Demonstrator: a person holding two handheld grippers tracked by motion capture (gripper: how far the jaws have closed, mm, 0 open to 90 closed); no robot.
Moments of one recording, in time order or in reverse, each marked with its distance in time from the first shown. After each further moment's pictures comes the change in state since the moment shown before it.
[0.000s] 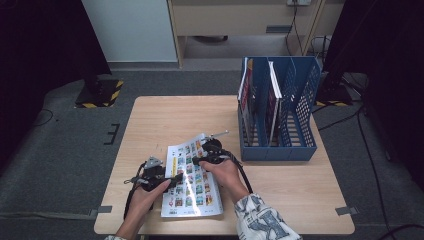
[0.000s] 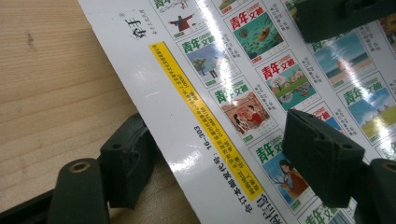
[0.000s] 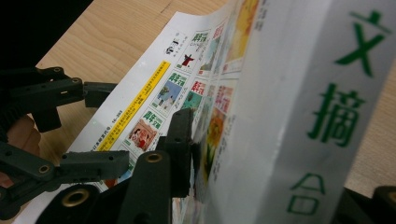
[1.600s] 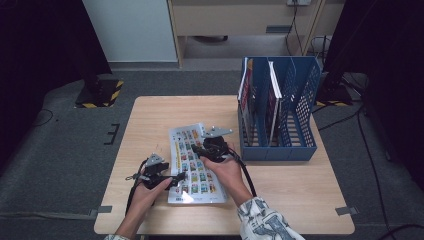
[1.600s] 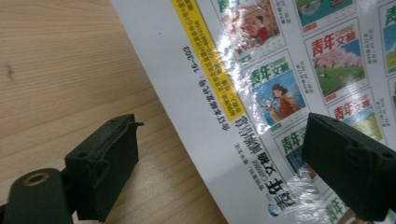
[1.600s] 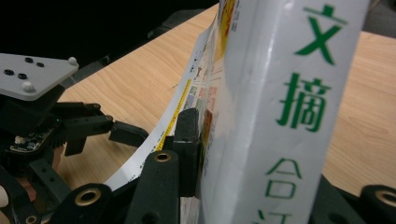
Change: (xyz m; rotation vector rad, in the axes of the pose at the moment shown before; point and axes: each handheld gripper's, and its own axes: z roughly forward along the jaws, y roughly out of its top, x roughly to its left) left arm 0.004 0.007 0.007 -0.034 -0.060 0.044; right arm 0.023 0.013 -0.042 -0.276 -0.064 -0.240
